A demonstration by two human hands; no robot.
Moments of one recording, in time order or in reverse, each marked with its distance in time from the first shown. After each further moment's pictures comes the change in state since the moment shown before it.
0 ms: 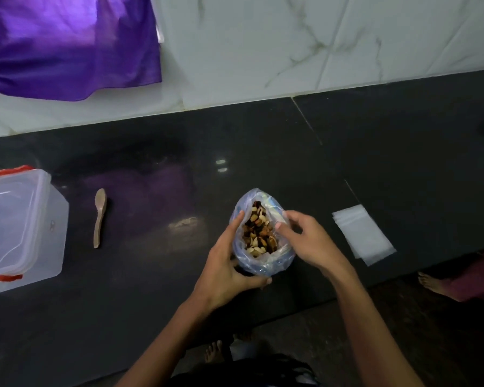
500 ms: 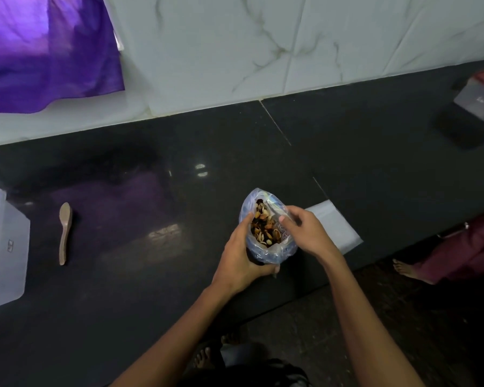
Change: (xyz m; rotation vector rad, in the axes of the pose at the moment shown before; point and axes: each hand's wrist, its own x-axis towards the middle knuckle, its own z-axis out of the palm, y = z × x) left_hand 0.038 -0.005 0.065 0.052 -0.091 -0.032; right_hand 0.018 0.047 -0.043 -0.037 0.182 0.043
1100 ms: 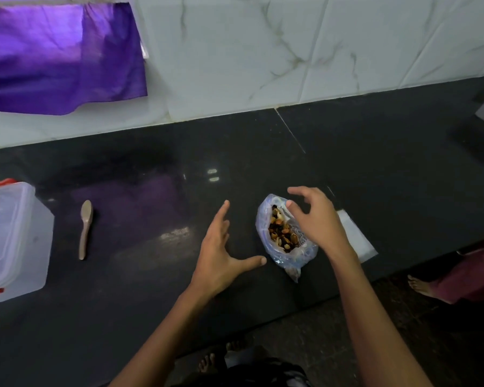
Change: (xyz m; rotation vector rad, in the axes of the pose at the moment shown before) left_hand -0.020 0.020 -0.052 -0.076 0.186 -0.026; right_hand -0.005 -0.052 -0.005 -0.224 0.177 -0.218
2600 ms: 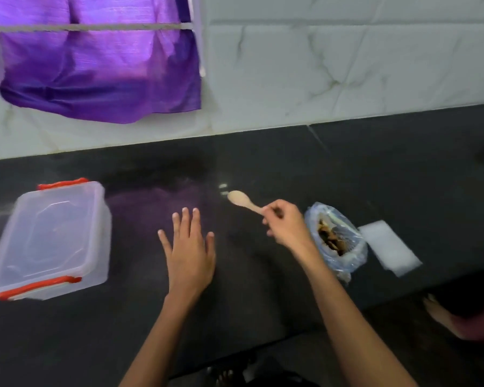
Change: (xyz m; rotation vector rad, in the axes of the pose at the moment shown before) left_hand -0.019 -0.030 -0.127 0.796 0.346 -0.106; right_hand -0.008 -0.088 0.123 0.282 -0.090 0.128
